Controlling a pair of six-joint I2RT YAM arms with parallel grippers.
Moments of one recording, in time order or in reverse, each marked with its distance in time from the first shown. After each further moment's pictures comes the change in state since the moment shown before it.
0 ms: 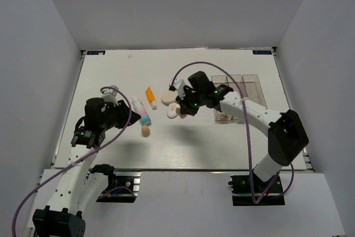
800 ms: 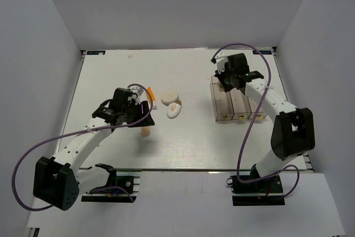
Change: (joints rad) left arm -0.247 0.391 0.152 -0.104 -0.158 0.076; right arm -0.459 -0.039 0.031 0.035 0.262 -0.052
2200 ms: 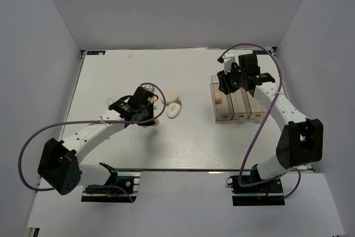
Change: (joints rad) left arm -0.242 0.175 0.114 -0.094 -0.386 -0.120; right arm -0.069 -0.080 -0.035 -0.047 -0.212 0.008
